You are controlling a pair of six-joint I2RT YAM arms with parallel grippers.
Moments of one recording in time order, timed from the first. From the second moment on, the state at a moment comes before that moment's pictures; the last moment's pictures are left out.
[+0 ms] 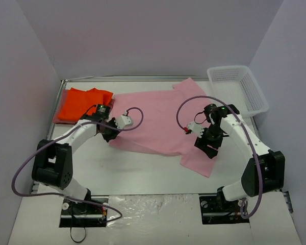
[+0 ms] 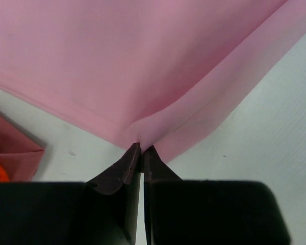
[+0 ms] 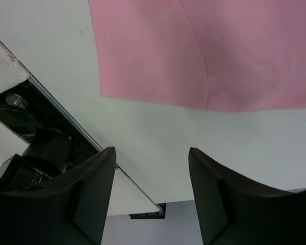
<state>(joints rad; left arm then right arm) -0.29 1.52 0.96 -0.56 0.30 0.80 0.22 1.43 1.15 -1.31 -0.16 -0.90</state>
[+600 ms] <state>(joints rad) -0.11 1.94 1.35 -0.69 0.52 0.72 0.63 1.66 1.06 -1.19 -0.08 -0.73</state>
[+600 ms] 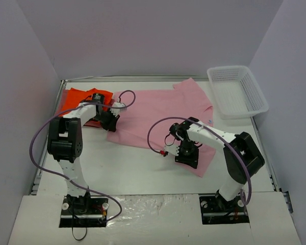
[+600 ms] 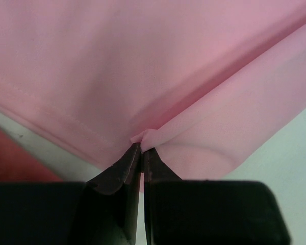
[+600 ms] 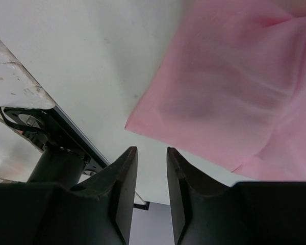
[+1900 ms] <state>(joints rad) -0.04 1.97 1.40 -0.68 0.57 0.68 0.97 1.79 0.96 -1.09 0.01 -0.48</state>
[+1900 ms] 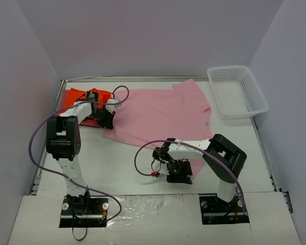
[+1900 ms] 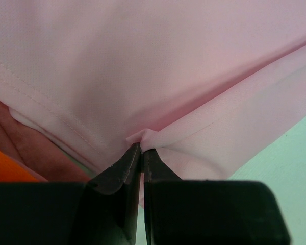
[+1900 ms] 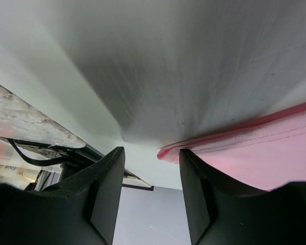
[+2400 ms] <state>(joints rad) -0.04 1.96 1.36 -0.66 0.59 0.68 1.02 1.85 0.97 -1.11 0.09 -0.42</state>
